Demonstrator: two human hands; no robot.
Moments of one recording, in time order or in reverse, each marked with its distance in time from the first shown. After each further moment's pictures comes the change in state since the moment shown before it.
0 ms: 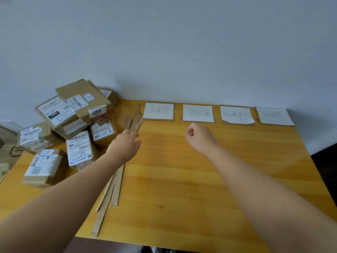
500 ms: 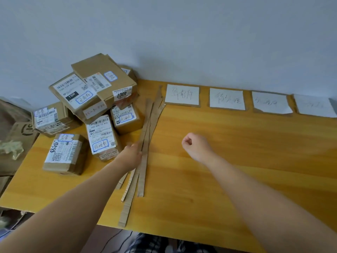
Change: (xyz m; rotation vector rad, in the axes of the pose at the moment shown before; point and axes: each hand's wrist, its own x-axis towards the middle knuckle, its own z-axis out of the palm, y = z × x) left_hand -0.001 -0.100 0.060 -0.153 -0.357 -0.215; right_hand 0.005 -0.047 0.120 0.125 -0.223 0.102
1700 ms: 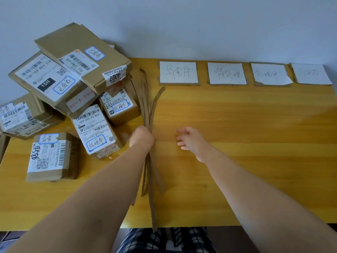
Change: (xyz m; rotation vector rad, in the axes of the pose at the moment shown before) left_hand 0.065 0.020 0.017 -0.234 0.067 -0.140; right_hand 0.007 -0.018 0.053 0.623 -0.067 0.446
